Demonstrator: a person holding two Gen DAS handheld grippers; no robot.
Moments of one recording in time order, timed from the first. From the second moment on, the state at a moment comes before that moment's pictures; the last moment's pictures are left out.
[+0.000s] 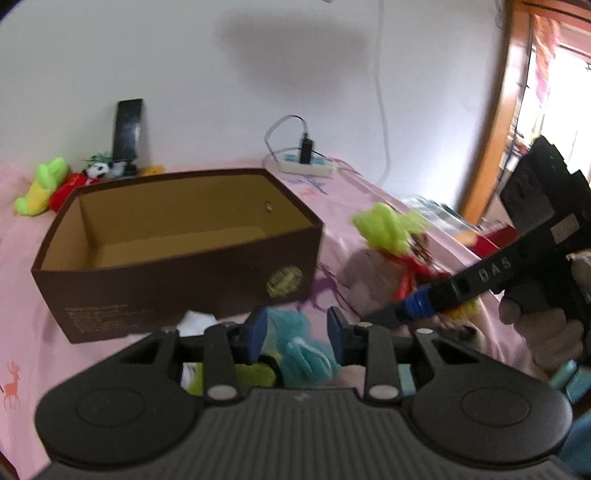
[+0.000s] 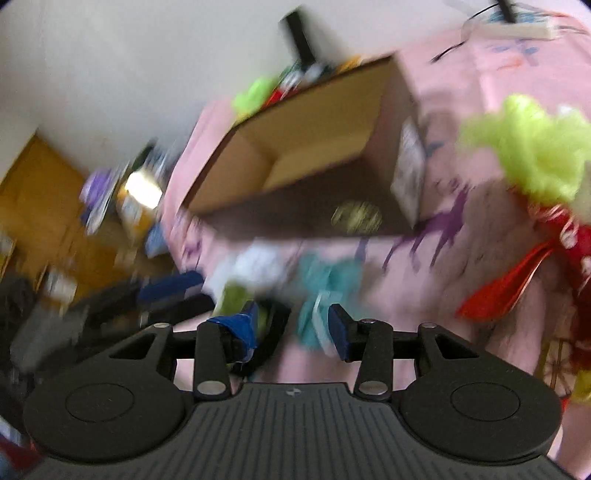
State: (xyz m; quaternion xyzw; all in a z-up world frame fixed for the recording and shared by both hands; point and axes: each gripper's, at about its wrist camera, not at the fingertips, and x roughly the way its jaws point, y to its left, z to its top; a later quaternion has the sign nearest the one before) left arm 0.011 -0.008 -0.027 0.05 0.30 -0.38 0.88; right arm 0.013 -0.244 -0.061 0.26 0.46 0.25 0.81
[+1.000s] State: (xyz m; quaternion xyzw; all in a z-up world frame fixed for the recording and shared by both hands) left arm -0.059 -0.012 -0.161 0.07 0.51 -0.44 0.73; right arm -0.059 -0.178 -0.135 0.08 0.56 0.37 0.74
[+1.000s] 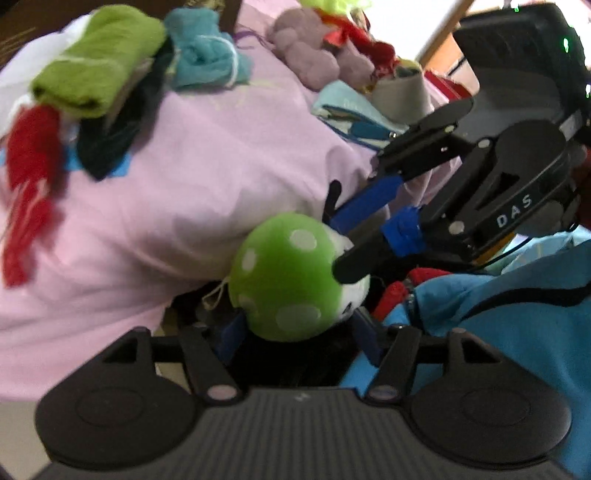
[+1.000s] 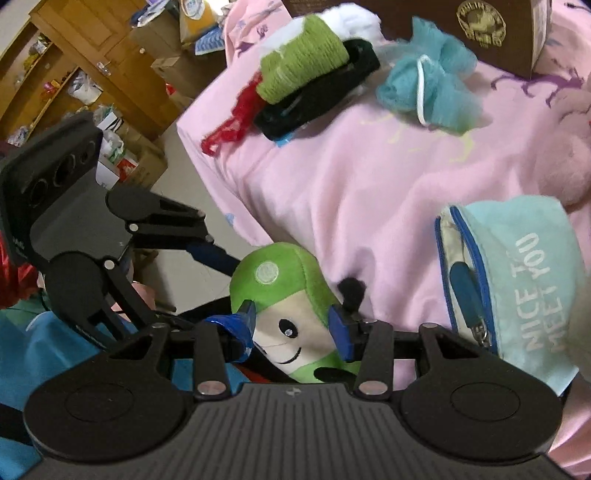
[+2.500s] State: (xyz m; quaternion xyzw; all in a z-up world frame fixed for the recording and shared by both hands) left arm 0.090 -0.041 0.095 0.15 0.21 -0.36 0.90; right arm 0.096 -0.222 0.063 0.18 0.29 0.23 0.91
